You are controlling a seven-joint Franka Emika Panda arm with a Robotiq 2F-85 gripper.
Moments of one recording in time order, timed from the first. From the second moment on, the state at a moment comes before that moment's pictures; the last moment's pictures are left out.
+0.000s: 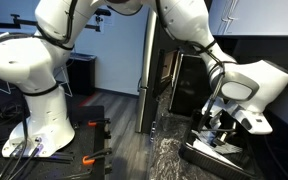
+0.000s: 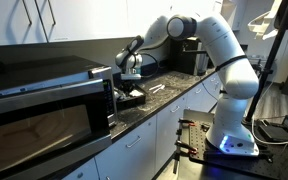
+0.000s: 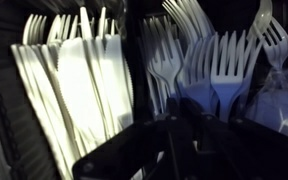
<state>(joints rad) -0.23 0.63 -0.16 -1.70 0.32 2.24 0.34</state>
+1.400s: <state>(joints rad) -0.23 0.62 -0.15 -1.68 0.32 2.25 0.31</state>
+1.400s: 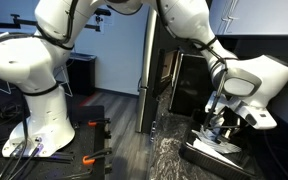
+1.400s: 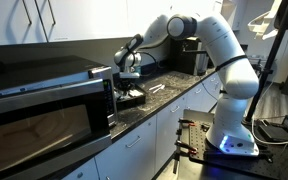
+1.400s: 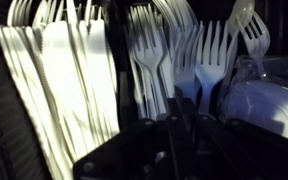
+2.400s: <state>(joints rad) -0.23 0.63 -0.14 -1.67 0.32 2.27 0.29</state>
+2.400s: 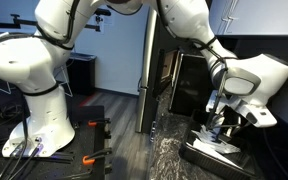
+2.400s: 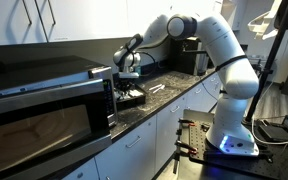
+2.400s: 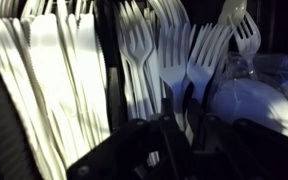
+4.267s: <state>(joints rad) -0.23 0.56 -0.15 -1.72 0.32 2.25 0.31</state>
